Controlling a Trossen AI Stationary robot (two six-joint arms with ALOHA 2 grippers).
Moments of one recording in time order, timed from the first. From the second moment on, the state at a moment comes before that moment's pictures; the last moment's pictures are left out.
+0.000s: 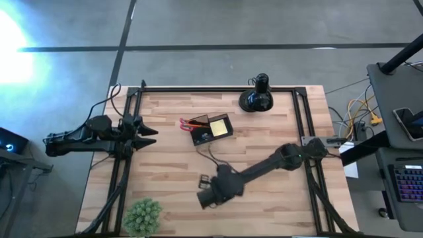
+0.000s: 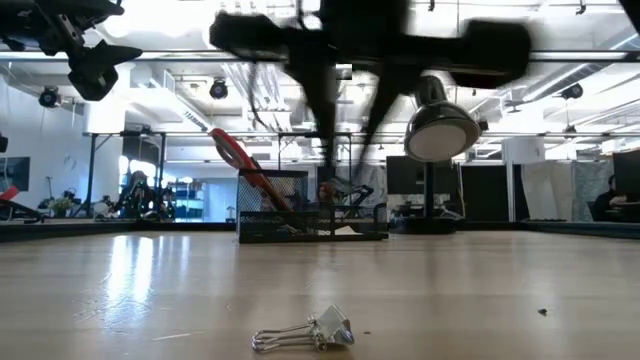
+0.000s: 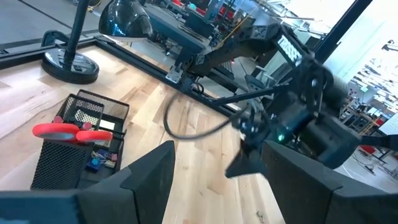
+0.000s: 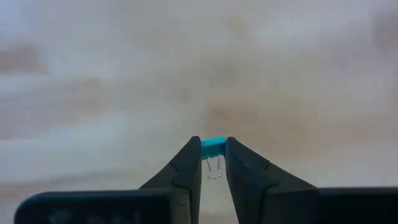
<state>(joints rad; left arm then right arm) 0.05 0.16 0.41 -0.40 0.05 -0.52 0.43 2.42 2.21 -1.33 0.25 2.20</state>
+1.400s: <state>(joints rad) 0.05 0.17 0.41 -0.41 0.05 -0.52 -0.01 2.43 2.23 -1.10 0.38 1.30</state>
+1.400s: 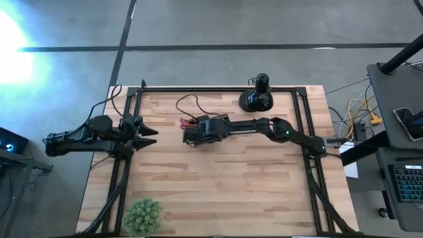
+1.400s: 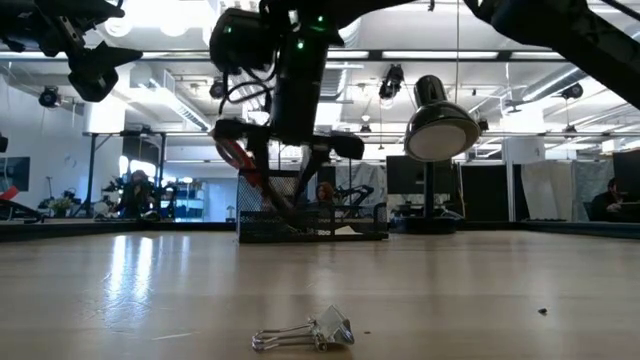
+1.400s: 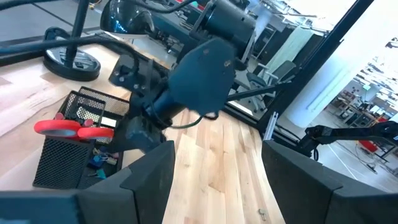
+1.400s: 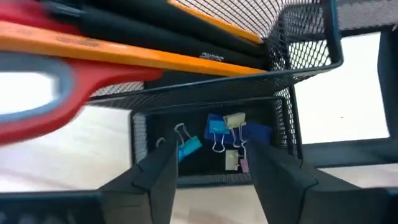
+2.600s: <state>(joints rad) 0.05 0.18 0.41 -0.41 0.05 -0.52 0.58 2.47 2.21 -1.04 0.07 0.40</state>
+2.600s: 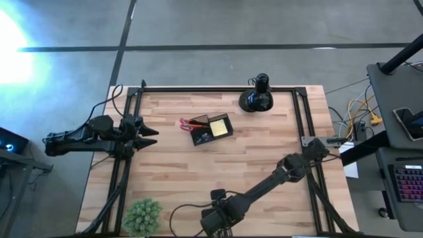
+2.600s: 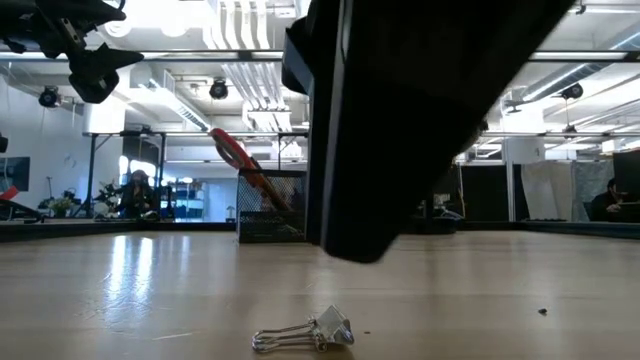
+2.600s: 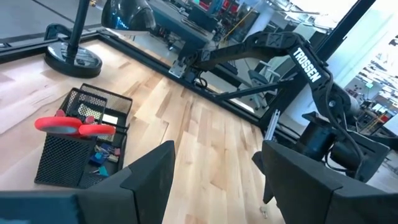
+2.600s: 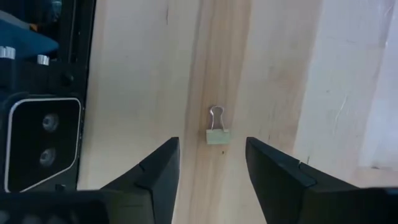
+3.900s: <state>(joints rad) 0.05 0.18 0.41 -0.41 0.05 -0.52 0.56 2.50 2.20 -1.07 0.17 0.43</state>
